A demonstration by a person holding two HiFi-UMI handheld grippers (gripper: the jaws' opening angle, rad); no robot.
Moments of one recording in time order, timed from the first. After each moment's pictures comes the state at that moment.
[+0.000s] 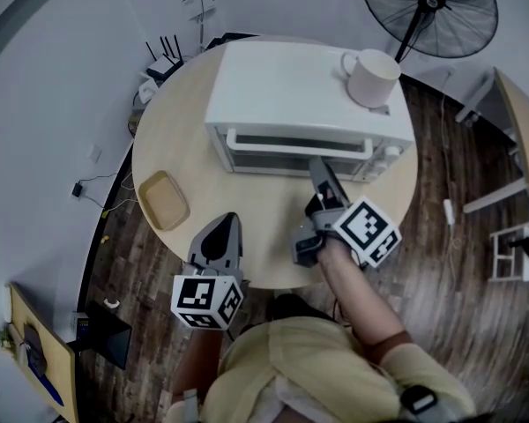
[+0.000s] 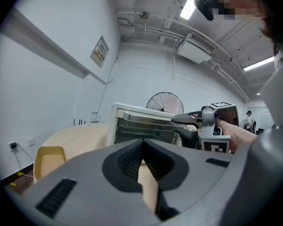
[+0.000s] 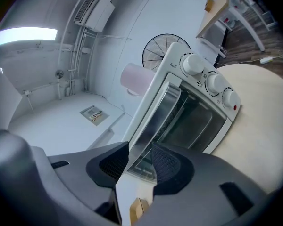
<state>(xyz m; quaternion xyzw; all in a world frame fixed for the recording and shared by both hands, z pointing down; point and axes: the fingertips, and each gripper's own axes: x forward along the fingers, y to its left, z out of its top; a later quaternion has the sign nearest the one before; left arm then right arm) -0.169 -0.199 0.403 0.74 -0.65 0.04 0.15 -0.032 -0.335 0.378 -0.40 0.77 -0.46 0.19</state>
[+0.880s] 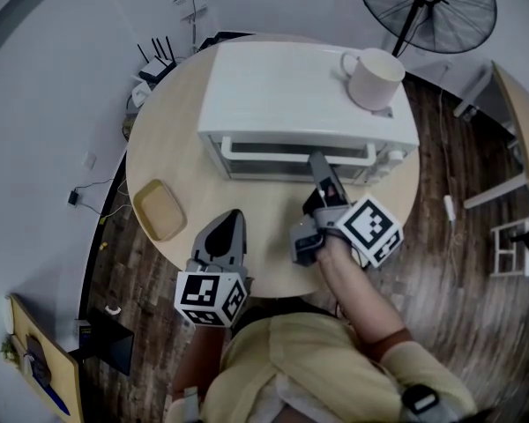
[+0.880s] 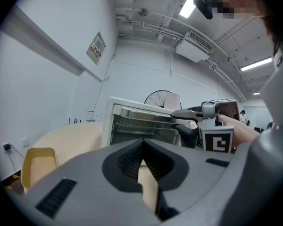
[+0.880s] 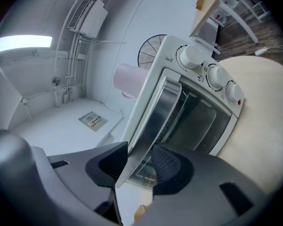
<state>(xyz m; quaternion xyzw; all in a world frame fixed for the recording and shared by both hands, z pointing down) -0.168 -0.233 0.415 0.76 -0.63 0.04 0.15 -0.038 -0.358 0.377 -0.39 0.74 -0.49 0.23</state>
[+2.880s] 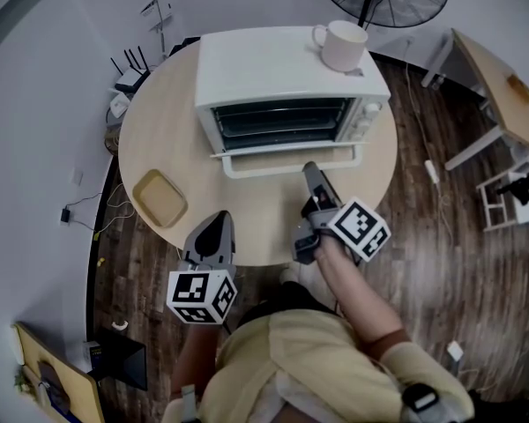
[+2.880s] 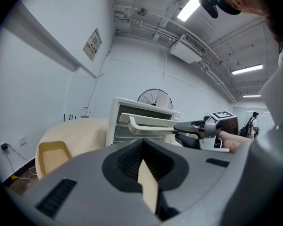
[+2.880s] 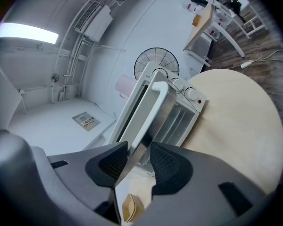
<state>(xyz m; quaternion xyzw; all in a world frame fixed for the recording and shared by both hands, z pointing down) -0.190 -0.153 0.421 0.79 -0.59 0.05 0.16 -0.014 -0.262 0.426 -0.47 0.73 -0.46 0.21</state>
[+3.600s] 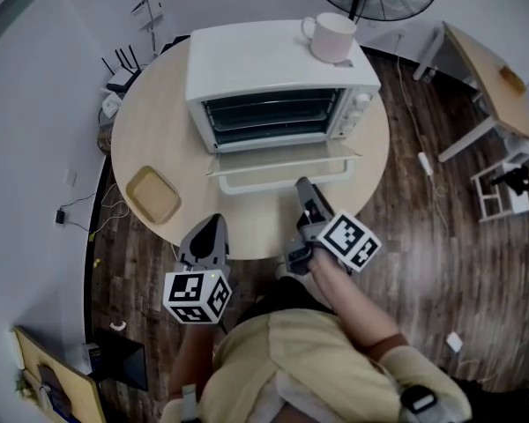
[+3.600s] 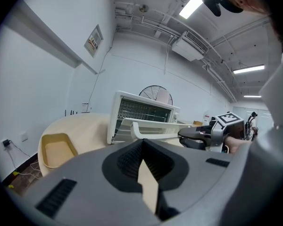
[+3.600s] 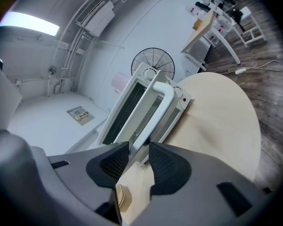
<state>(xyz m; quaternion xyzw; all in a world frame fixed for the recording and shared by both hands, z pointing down) -0.191 -0.139 0.441 0.79 -0.58 0.07 0.18 -0.008 -0.223 0.462 -0.50 0.71 -0.47 0.18</state>
